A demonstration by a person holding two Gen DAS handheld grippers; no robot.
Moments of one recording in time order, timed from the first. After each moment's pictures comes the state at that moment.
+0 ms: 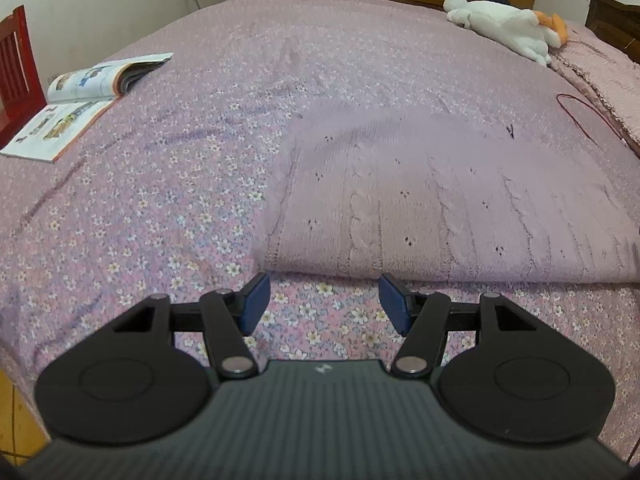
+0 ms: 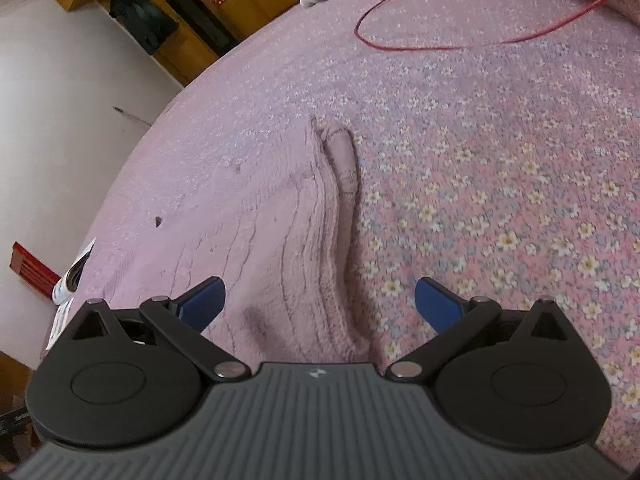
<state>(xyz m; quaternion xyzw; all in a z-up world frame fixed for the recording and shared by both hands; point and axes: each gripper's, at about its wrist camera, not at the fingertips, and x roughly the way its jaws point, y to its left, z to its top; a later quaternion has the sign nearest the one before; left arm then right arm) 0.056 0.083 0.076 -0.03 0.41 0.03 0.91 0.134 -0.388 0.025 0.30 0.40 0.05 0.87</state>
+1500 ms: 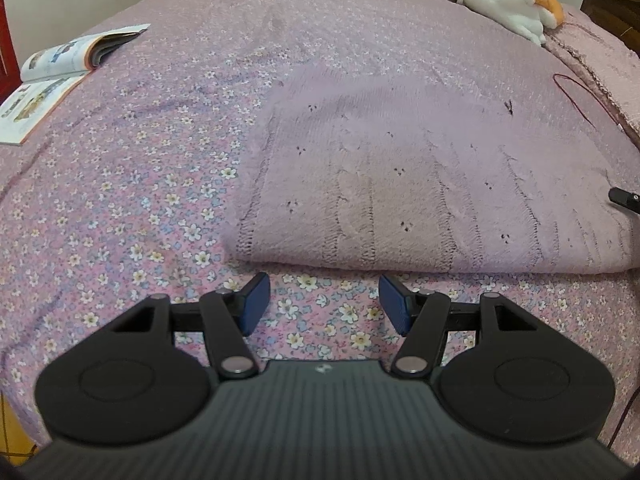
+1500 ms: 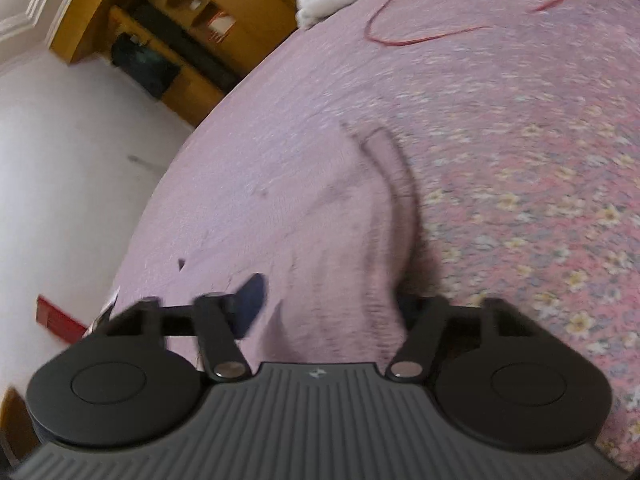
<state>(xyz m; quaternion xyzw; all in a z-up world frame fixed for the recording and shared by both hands) 0.083 0.089 0.051 -0.04 0.45 0.00 0.89 0.161 -0.360 -0.002 0.40 0.33 0.04 0.85</state>
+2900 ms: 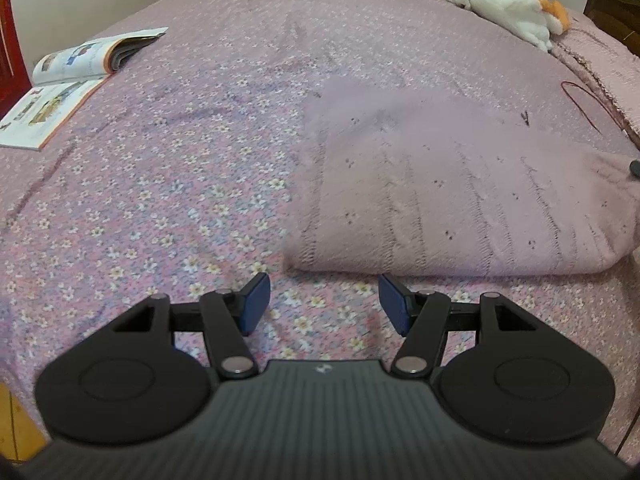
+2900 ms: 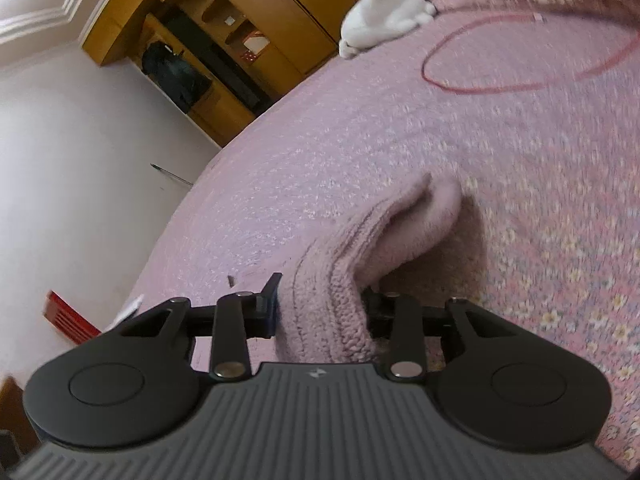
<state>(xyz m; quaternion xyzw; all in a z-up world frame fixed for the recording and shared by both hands) 0.079 0.125 0.061 -0.04 0.45 0.01 0.89 0.174 -0.308 0.061 0.33 0.29 0.06 0.90</state>
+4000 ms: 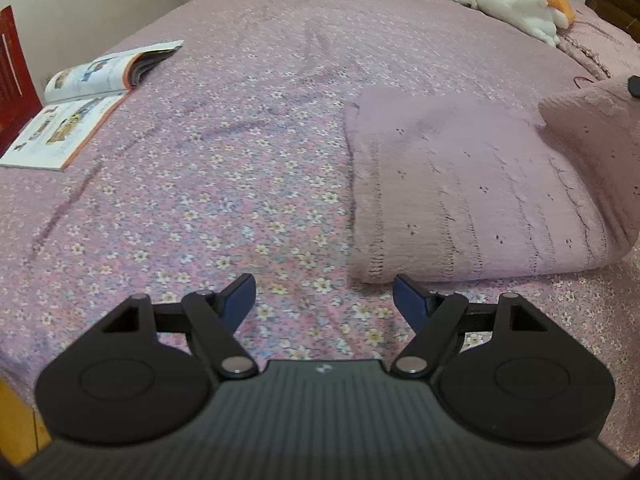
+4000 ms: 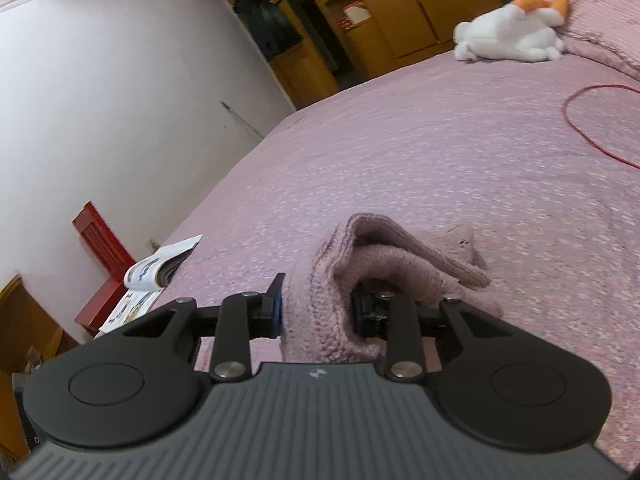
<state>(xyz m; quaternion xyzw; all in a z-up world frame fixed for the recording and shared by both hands) 0.080 0.157 0.064 -0.01 0.44 0.01 0.90 0.171 -0.183 0.151 0.22 0.30 0.19 0.91</state>
